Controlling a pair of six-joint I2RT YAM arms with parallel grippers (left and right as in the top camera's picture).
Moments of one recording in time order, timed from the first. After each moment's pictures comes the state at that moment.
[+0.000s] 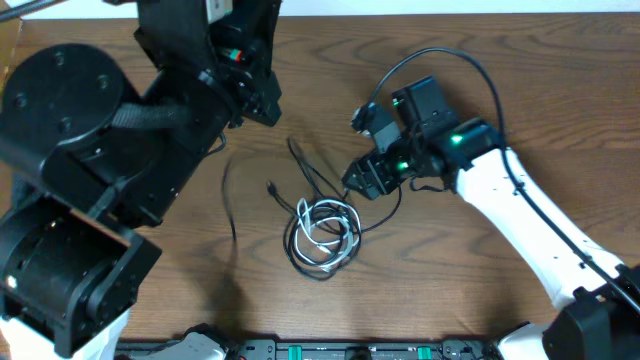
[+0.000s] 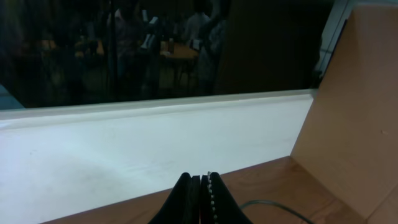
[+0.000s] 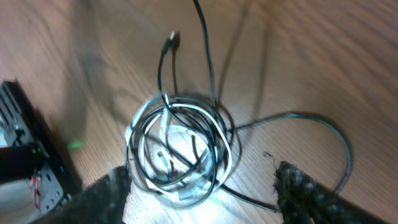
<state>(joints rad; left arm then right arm) -0.54 1.36 2.20 -0.86 -0.04 -0.17 0.50 1.61 1.32 -0.80 -0.47 -0.05</state>
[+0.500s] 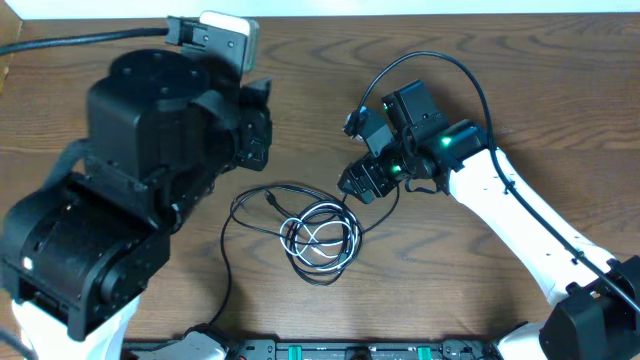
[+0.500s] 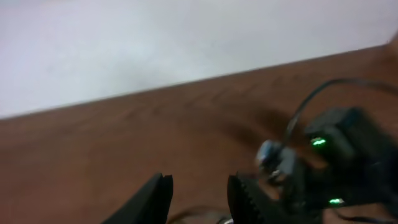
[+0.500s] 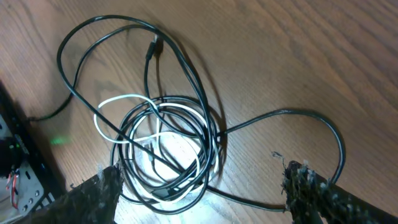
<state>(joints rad) -0.54 1.38 2.20 -1.36 -0.22 -0.15 0.52 1.63 1.32 -0.79 -0.42 -0.09</state>
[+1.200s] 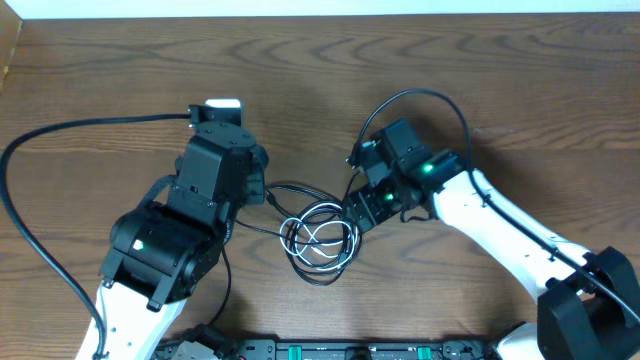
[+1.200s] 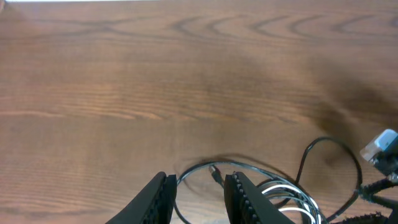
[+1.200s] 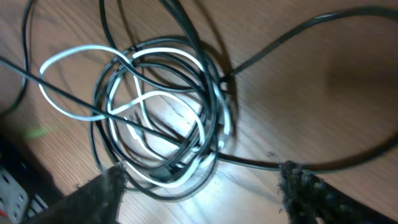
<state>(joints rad) -0.46 1.09 1.33 -1.06 -0.36 -0.33 0.60 1.63 1.10 -0.70 -0.34 0.12</state>
